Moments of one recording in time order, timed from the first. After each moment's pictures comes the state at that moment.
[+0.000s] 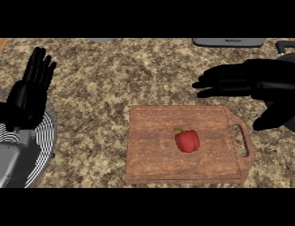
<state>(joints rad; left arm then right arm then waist) -0.29 0.31 -0.04 -1.52 0.26 0.21 0.02 -0.73 -0.80 0.48 -1.47 0.35 0.47 -0.65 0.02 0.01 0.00</state>
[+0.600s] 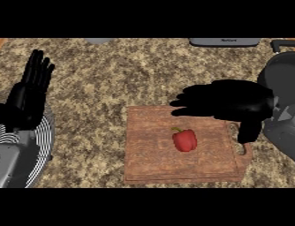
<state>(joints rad) -0.28 0.29 0.00 -1.50 0.24 0.19 0.00 -0.71 -0.68 0.58 -1.54 0.58 0.58 -0.48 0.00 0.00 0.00</state>
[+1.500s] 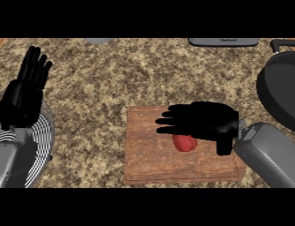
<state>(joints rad) -0.29 0.26 0.05 -1.52 0.20 0.16 0.05 -0.57 -0.47 0.58 -1.51 0.86 0.55 -0.51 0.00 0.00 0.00</state>
